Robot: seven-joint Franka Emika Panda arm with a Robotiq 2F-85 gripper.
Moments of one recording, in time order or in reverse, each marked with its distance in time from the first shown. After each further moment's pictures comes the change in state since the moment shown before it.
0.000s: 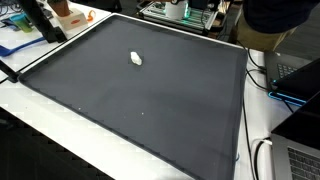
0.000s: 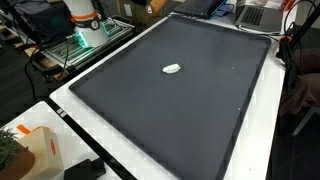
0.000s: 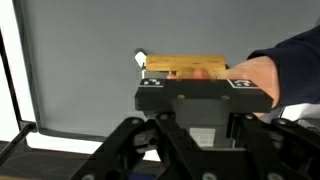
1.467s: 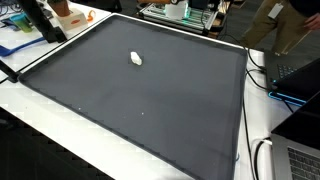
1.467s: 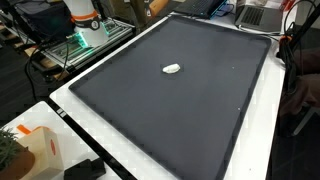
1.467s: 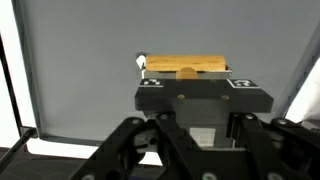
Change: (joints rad) arm -0.004 0.015 -0.009 -0.002 0.000 0.001 0.000
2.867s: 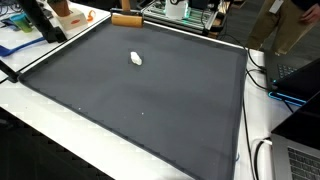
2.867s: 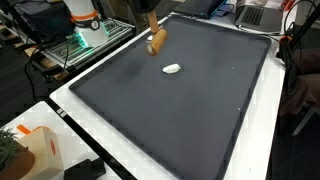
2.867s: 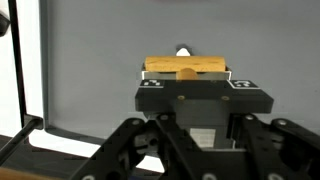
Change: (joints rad) arm -0.030 0.199 -0.135 -0.044 -0.068 0.264 -0.248
